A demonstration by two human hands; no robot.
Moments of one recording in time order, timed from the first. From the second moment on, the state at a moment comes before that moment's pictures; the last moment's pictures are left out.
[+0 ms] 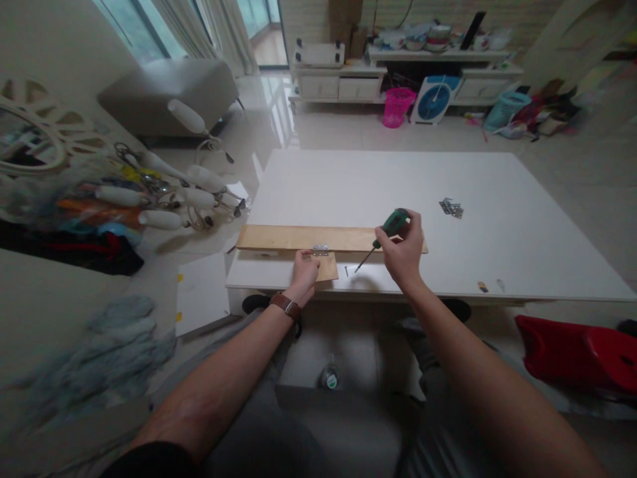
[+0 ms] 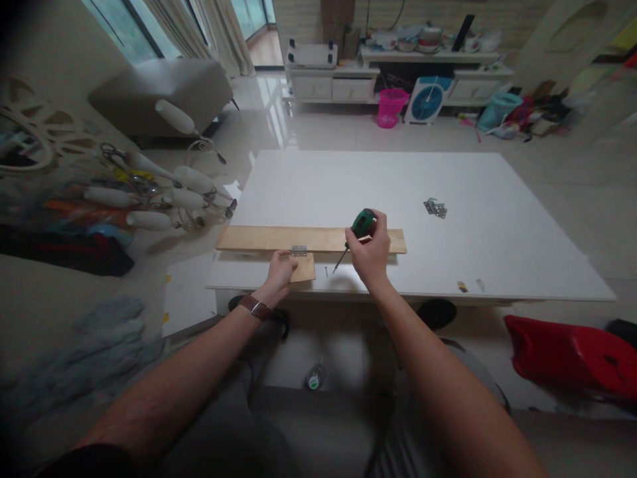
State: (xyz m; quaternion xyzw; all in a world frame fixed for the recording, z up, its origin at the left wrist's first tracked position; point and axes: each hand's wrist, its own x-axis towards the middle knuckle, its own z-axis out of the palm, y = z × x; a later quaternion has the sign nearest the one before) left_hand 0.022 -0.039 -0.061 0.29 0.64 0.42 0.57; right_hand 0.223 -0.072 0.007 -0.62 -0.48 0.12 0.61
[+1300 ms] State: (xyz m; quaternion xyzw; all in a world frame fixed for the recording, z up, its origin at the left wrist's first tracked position) left_hand 0.017 -0.024 -0.085 0.26 0.63 0.46 0.57; right_hand 0.170 -0.054 0.006 -0.49 -0.56 0.20 0.63
